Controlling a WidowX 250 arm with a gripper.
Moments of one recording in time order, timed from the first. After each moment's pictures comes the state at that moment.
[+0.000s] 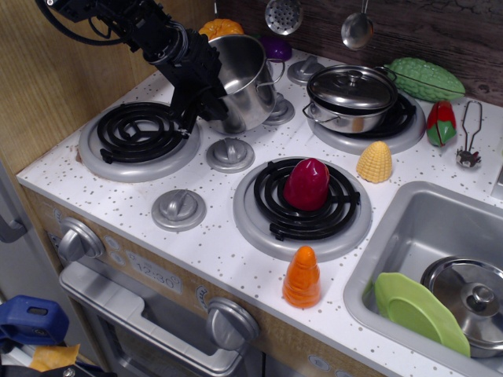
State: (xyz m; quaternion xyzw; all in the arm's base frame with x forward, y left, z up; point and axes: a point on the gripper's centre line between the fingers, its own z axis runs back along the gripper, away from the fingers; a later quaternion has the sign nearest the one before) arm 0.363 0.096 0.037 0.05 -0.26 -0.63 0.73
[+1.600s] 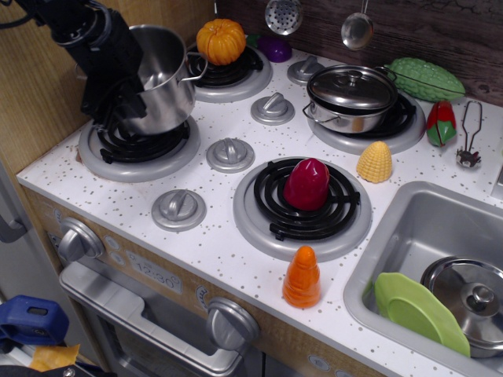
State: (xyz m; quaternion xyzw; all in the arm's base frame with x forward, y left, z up) arm 0.288 0.144 0.073 0.07 -0.18 -0.56 0.80
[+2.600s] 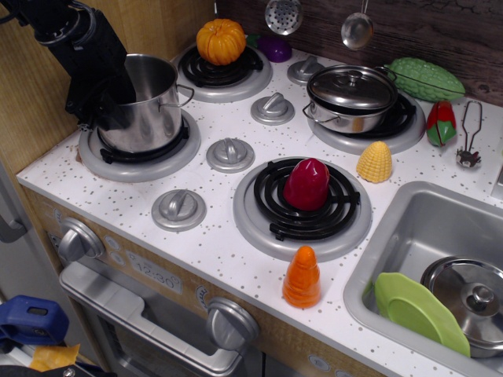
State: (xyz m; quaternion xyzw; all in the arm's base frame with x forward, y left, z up) arm 0.282 0.155 0.067 0.06 -0.17 -0.55 0.82
